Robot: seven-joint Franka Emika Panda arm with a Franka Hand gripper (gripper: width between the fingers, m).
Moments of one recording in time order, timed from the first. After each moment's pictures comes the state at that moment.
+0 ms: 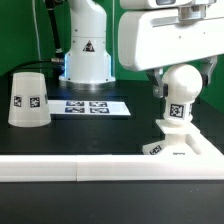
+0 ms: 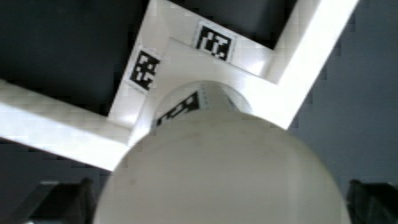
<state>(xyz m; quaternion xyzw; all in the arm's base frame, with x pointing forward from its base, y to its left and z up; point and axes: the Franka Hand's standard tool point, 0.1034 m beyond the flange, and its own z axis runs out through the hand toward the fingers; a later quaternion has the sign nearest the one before) 0.615 0.101 0.118 -0.97 -0.25 -0.01 0.06</state>
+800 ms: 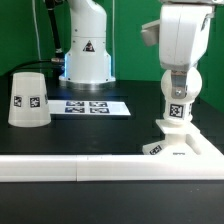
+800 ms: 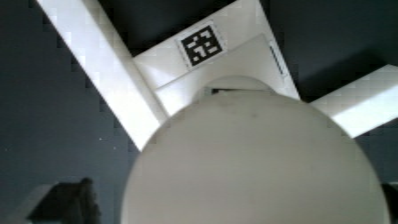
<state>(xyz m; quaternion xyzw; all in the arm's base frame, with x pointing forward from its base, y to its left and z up) 0.622 0.101 0.119 -0.85 -0.52 0.00 0.01</state>
